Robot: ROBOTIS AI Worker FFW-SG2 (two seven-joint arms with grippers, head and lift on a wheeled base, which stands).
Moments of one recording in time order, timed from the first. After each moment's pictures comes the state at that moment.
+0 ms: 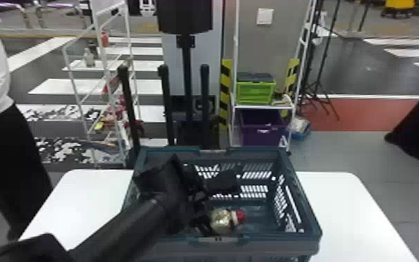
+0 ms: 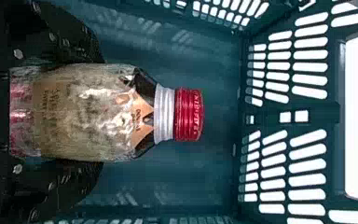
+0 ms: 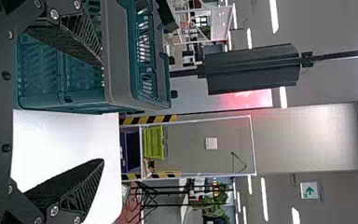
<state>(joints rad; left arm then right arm) -0.79 0.00 -0.76 -0.73 -0.45 0.47 -0.97 1.04 -0.16 -0.04 -2.09 -0.22 -0.50 0.09</state>
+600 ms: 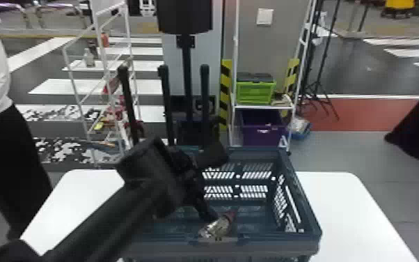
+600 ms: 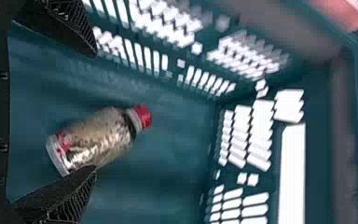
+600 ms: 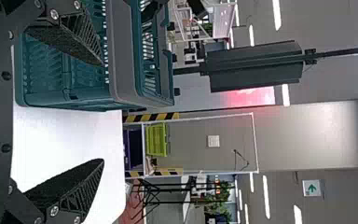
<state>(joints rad) -0.74 0.08 -0.64 -1.03 -0.43 0.62 -0.93 1.04 -0.16 -0.05 -2.08 -0.22 -0.50 0.09</state>
